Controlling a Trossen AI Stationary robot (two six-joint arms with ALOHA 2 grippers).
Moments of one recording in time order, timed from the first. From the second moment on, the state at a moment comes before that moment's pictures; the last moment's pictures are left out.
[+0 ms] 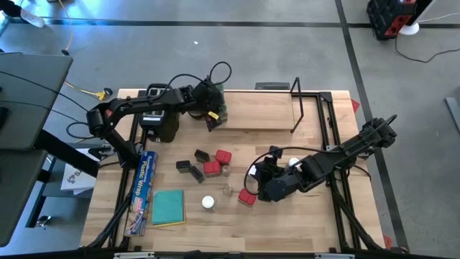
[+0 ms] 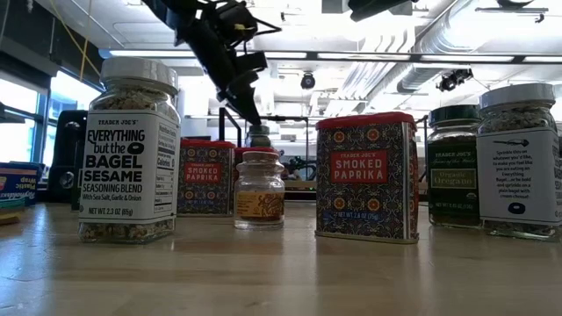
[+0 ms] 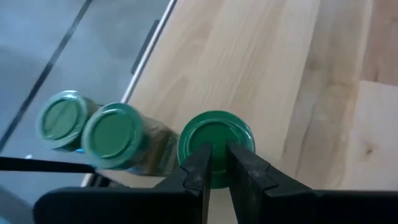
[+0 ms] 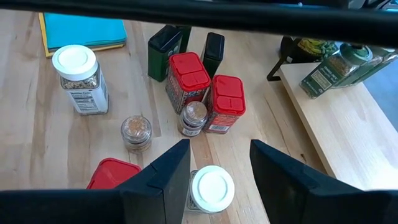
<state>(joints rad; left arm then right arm) 0.43 1.62 1.24 -0.45 -0.14 0.22 0.49 1.56 1.34 -0.73 0.66 0.42</state>
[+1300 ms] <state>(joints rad) 0.15 1.16 1.13 -0.53 -0.27 0.10 0.57 1.56 1.31 -0.79 0.65 0.46</state>
